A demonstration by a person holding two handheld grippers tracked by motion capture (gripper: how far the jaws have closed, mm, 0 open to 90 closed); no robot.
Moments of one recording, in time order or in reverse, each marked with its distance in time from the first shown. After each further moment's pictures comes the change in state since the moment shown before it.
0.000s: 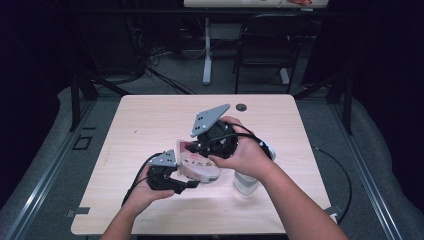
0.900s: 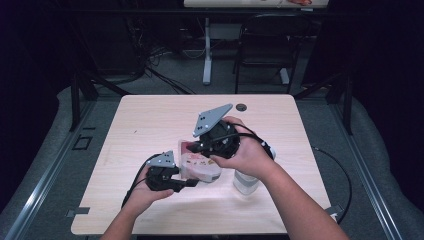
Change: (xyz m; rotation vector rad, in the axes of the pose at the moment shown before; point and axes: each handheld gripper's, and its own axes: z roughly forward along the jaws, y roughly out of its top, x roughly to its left) left arm 0.000 -0.004 -0.002 -0.005 -0.026 -0.005; right arm -0.002 -0.004 -0.003 -0.001 0.010 0.002
